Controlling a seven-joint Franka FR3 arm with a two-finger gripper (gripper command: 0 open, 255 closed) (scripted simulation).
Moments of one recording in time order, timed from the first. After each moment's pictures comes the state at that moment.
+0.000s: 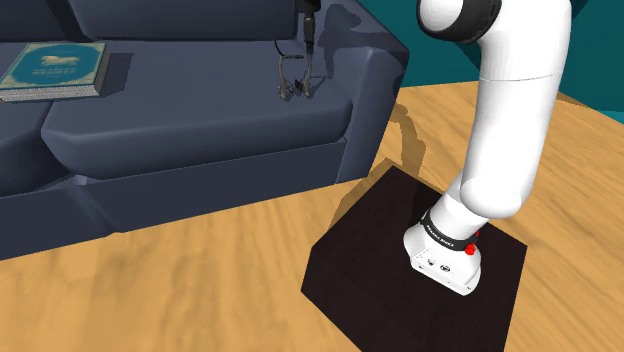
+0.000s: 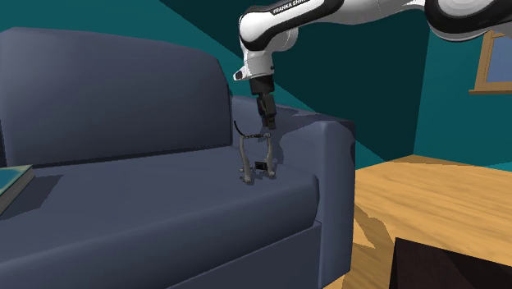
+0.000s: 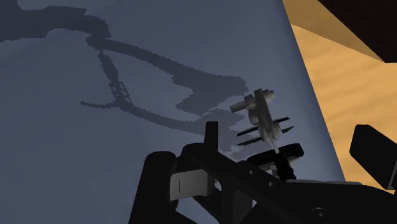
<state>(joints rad) 0.01 0.44 -0.22 -1.28 -0.03 1.59 -0.88</state>
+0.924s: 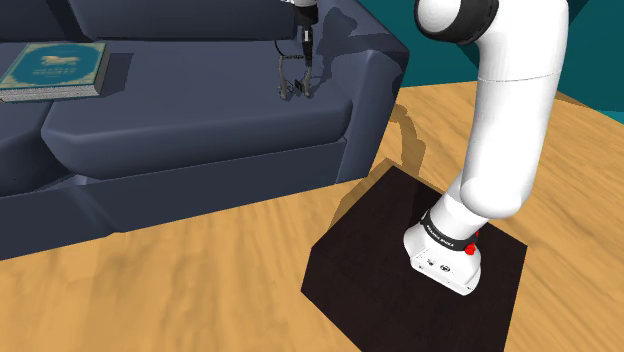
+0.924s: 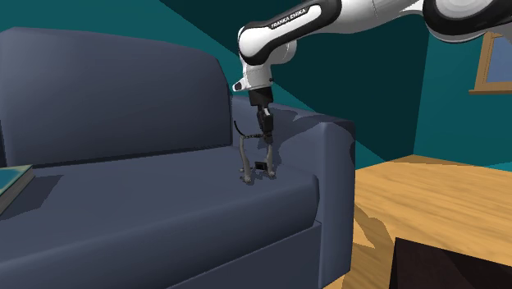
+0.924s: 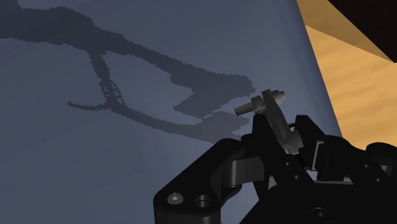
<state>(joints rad) 0.01 0.46 -0.21 -1.35 -0.03 1.67 -0.88</state>
